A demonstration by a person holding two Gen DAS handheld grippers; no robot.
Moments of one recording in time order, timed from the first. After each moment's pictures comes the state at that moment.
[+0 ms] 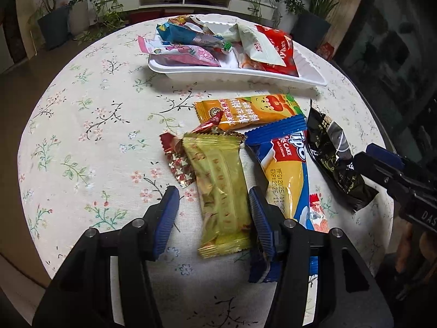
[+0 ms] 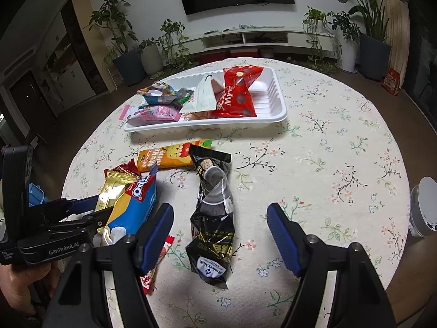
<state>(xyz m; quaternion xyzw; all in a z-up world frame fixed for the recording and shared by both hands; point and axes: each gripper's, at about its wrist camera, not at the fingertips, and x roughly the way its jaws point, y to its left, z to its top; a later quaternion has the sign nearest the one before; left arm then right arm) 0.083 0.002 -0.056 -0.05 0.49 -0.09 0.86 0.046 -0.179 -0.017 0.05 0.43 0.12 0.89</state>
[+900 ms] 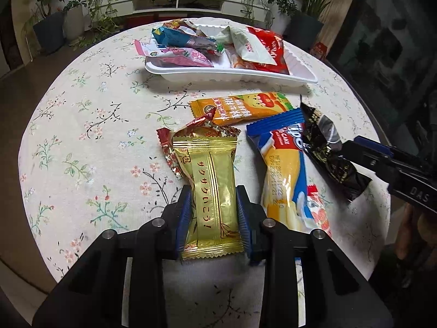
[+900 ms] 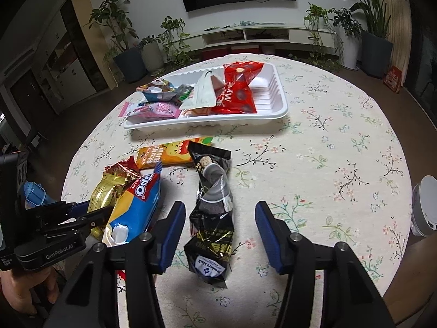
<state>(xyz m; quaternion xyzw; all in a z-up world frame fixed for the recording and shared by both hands) 0.068 0.004 -0.053 -0.04 0.48 -0.11 0.87 0.049 -0.181 -0.021 0.05 0.44 0.13 0.89</state>
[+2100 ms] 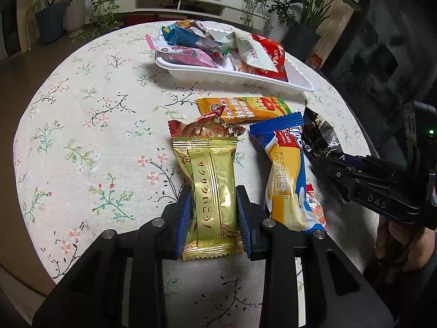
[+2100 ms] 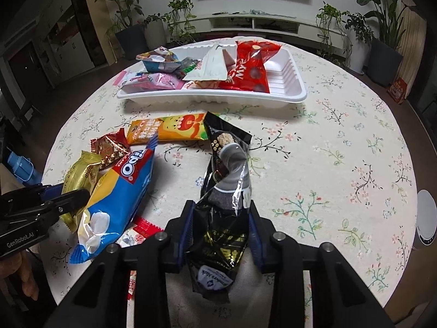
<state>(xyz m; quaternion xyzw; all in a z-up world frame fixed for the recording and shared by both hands) 0.058 0.022 -0.057 -0.08 0.47 -0.12 0.87 0.059 -0.159 -0.045 -0.01 0.47 0.12 0.87</state>
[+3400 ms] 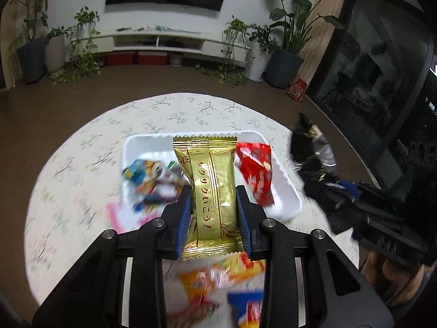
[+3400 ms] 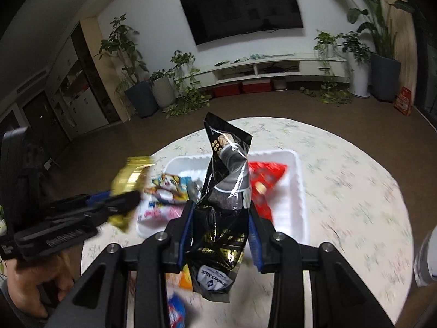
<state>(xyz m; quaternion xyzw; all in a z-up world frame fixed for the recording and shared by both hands) 0.230 -0.004 0.054 -0.06 0.40 -0.16 0.90 0.184 -0.171 0.056 0.08 0.37 0.16 0.91</state>
